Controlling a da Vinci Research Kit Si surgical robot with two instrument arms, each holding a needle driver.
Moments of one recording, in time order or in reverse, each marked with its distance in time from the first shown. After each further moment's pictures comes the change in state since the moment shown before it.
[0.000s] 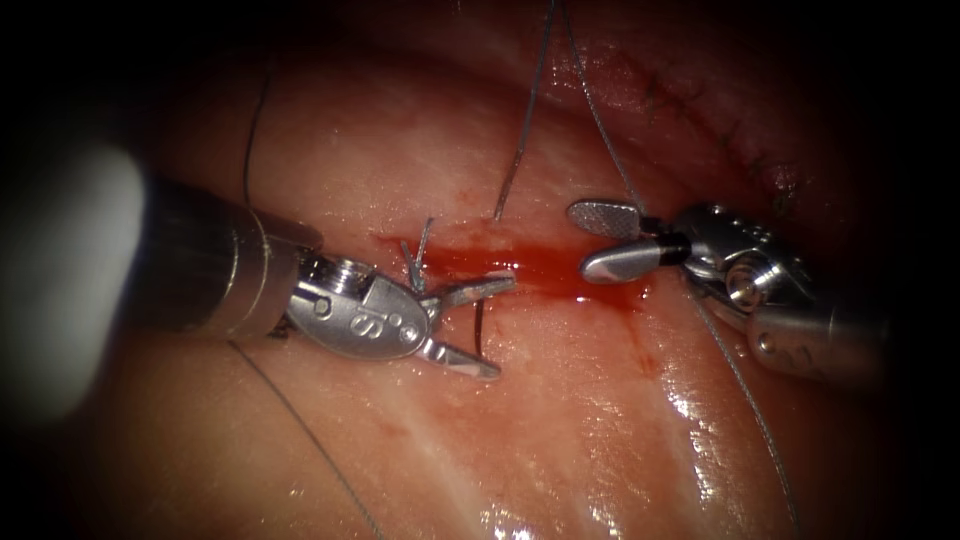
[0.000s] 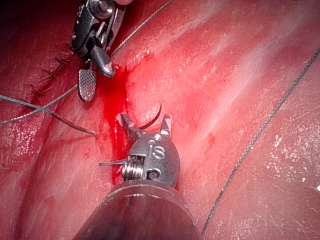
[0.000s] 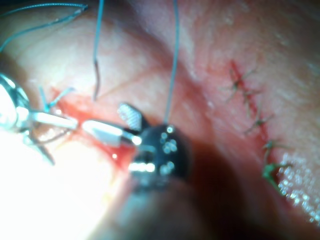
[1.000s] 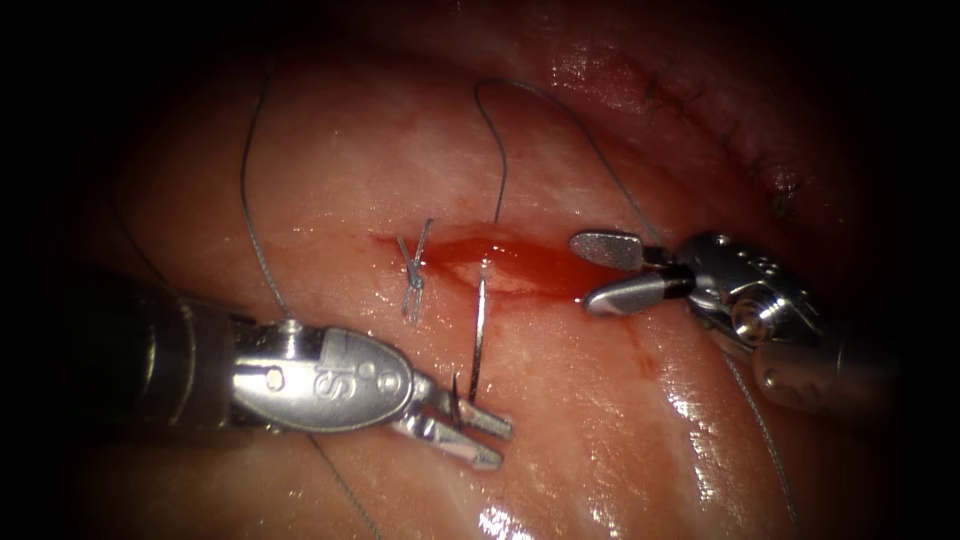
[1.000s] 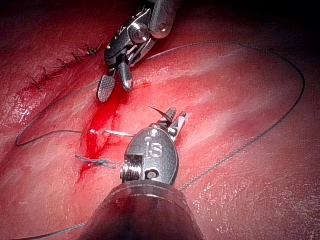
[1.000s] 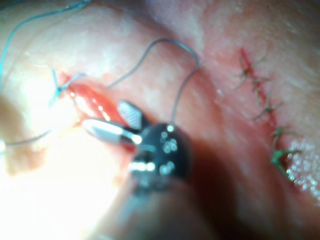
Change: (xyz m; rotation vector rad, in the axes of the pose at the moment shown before) right arm -0.001 -0.003 0.000 0.013 -0.008 -0.005; left arm 0.010 0.000 -0.006 -0.351 0.179 -0.545
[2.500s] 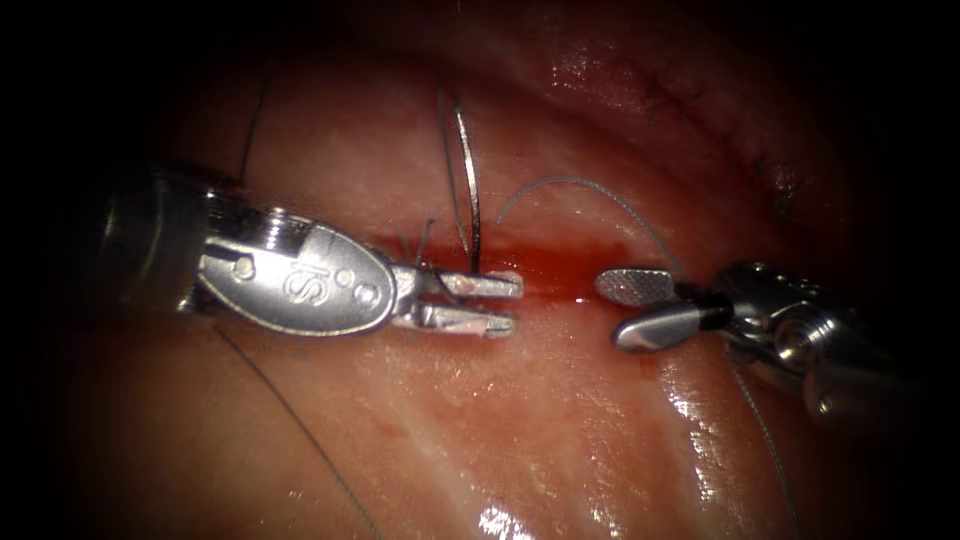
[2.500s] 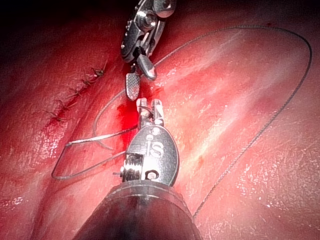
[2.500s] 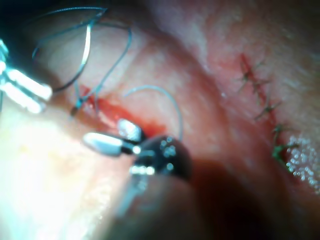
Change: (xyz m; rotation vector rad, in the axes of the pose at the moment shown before) right arm 0.003 -0.004 -0.001 -0.082 -0.014 0.273; left arm 0.000 -0.001 0.000 0.312 -0.091 0.459
